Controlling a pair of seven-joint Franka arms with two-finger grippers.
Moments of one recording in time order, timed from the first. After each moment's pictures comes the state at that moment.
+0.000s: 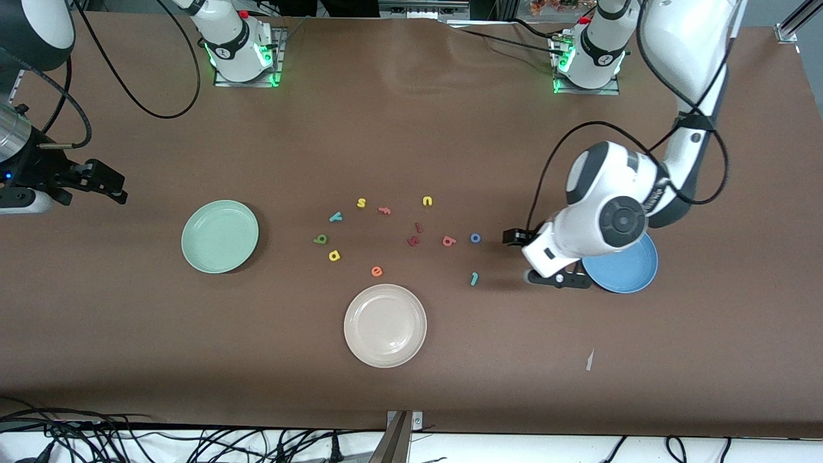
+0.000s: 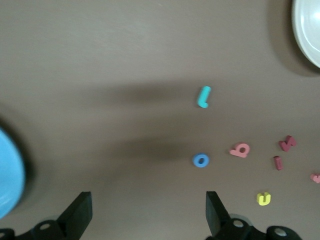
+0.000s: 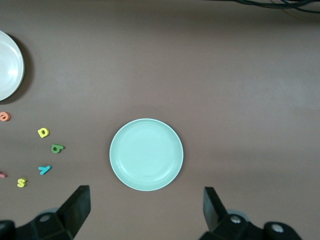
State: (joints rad) left arm -0.22 0.57 -0.18 -1.52 -0.10 1.94 -0.25; right arm -0.01 0.09 0.02 -1.63 -0.01 1.81 -0.03
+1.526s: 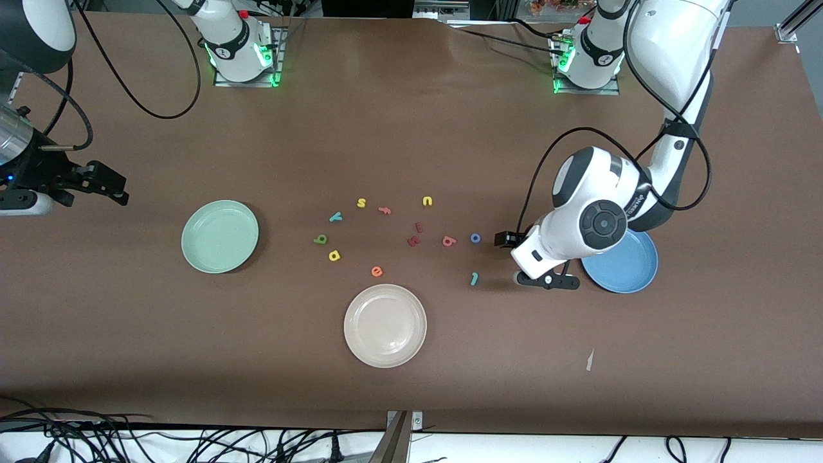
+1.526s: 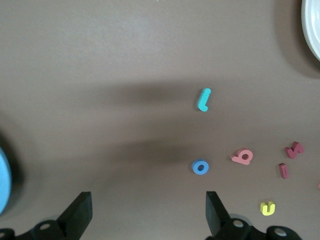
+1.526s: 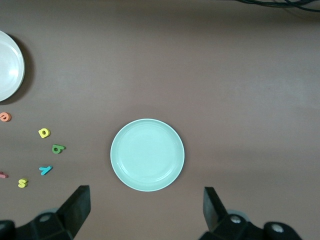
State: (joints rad) left arm -0.24 0.60 -0.16 -1.52 -0.09 1.96 -0.29; right arm -0.01 0.09 0.02 -1.63 0.00 1.81 -0.03
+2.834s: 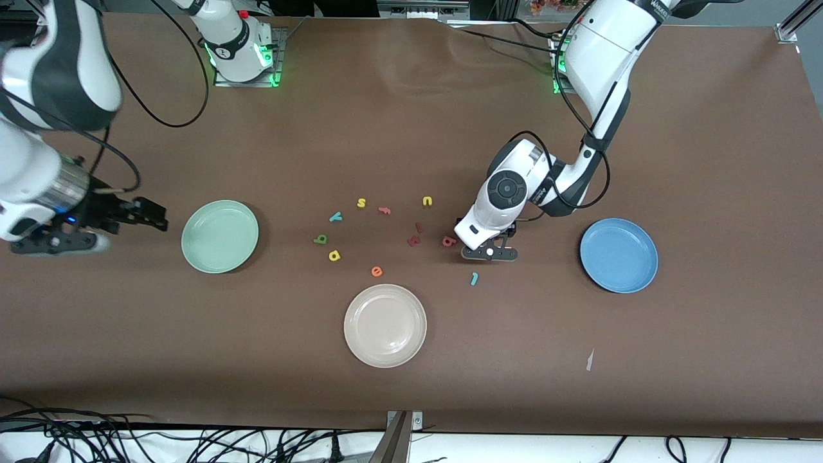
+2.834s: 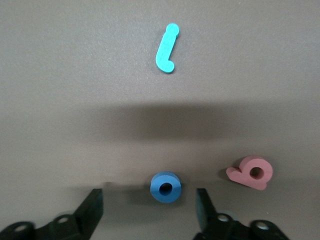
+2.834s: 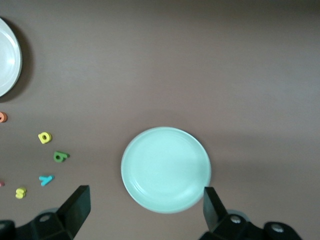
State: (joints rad) left arm -0.40 0.67 -0.17 -1.77 0.09 2.36 -0.57; right arm 0.05 0.28 0.03 -1.64 0.03 1.95 -0.01
